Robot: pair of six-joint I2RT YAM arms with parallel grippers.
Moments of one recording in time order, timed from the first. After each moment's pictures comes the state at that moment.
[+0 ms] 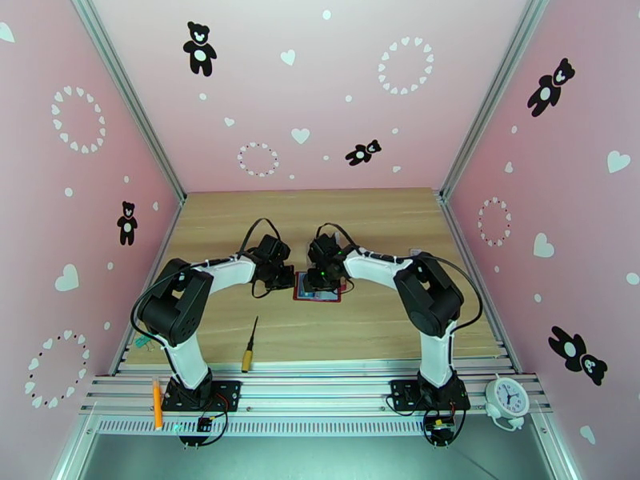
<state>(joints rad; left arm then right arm) -0.47 1.82 1.00 -0.32 0.36 -0.53 0.72 1.96 1.28 -0.51 -0.28 0.53</state>
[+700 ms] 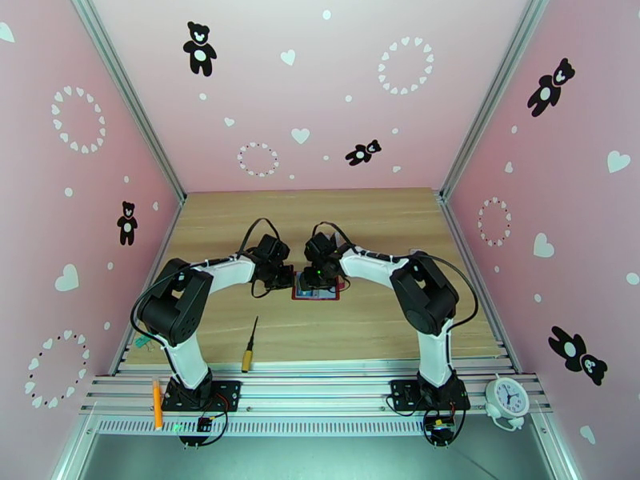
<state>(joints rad) -0.46 1.82 1.00 -0.32 0.36 -0.53 0.73 1.99 1.33 -0.54 -0.27 0.53</state>
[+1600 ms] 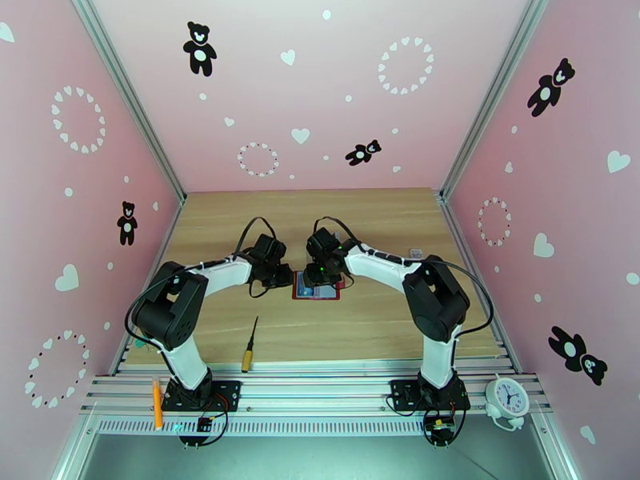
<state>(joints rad) -0.45 1.77 0.97 -0.28 0.33 -0.54 0.73 1.91 1.34 -0.61 -0.20 0.47</state>
